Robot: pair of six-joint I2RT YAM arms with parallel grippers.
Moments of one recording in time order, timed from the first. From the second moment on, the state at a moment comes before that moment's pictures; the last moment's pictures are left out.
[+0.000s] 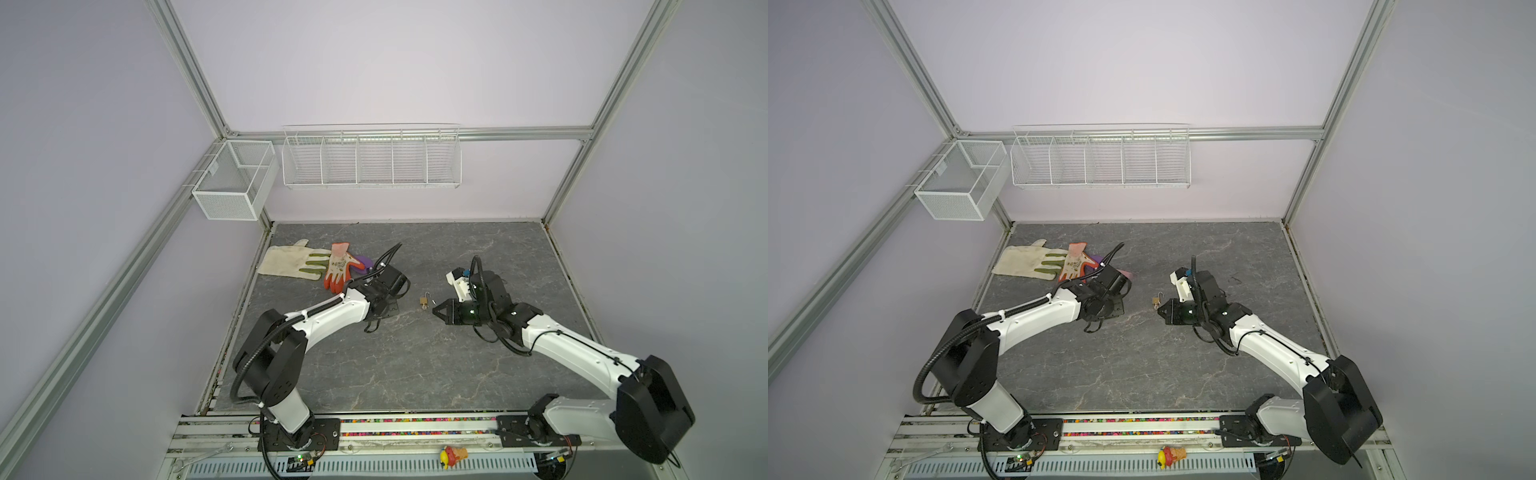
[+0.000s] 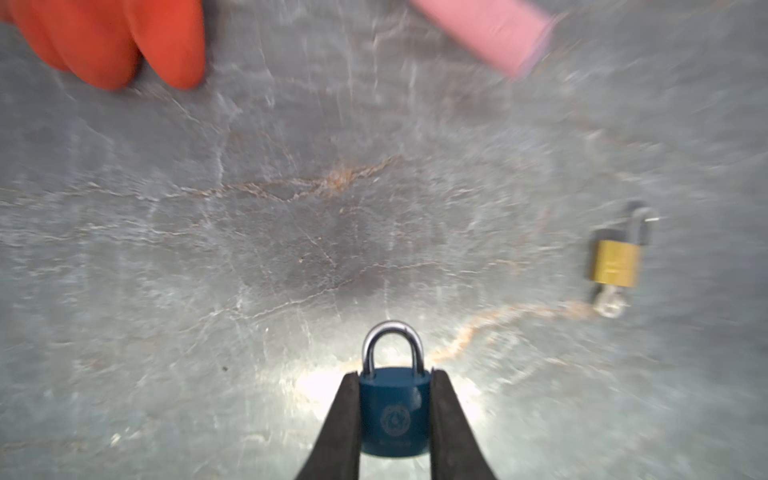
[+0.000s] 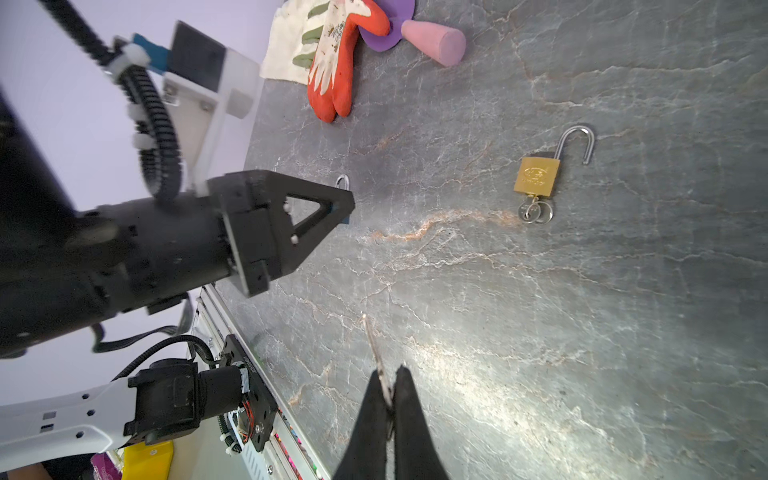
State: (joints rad) left arm -0.75 1.62 1.13 -0.62 -0.23 -0.84; right arm 0.59 1.28 0.78 -0.20 -0.41 0.63
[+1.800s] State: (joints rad) left arm -0.84 1.43 1.33 -0.79 -0.37 -0.89; right arm 0.95 1.55 0.90 0.33 -0.09 1.03
